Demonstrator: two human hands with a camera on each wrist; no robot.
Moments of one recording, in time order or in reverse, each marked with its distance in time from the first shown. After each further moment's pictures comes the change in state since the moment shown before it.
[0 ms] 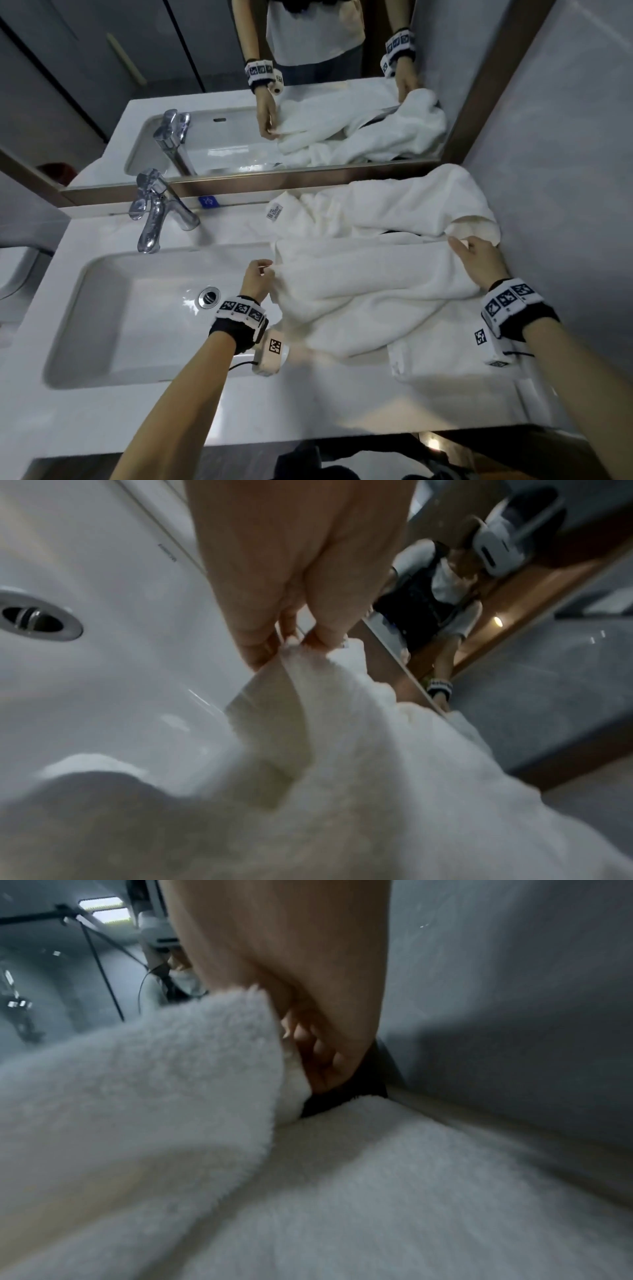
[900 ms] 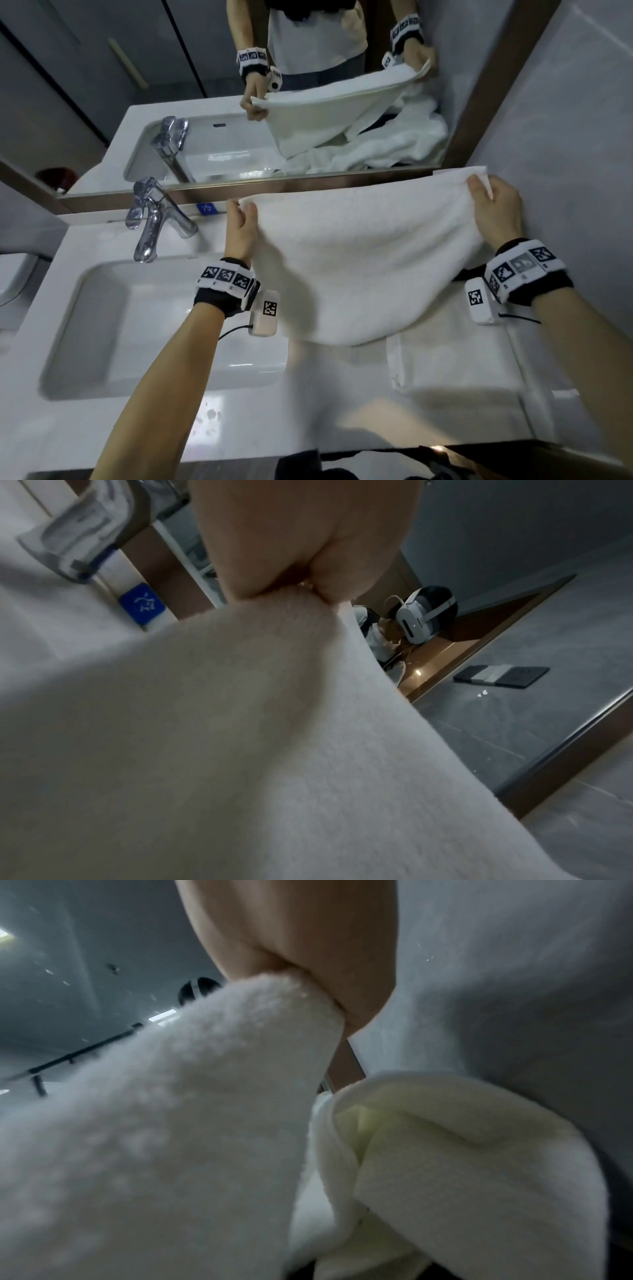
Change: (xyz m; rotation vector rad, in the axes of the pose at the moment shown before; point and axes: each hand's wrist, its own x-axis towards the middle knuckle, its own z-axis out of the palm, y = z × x) left_hand 0.024 0.092 -0.023 -0.233 0.146 0.432; right_hand 0.033 -0.074 -0.037 0.216 0.345 -0.233
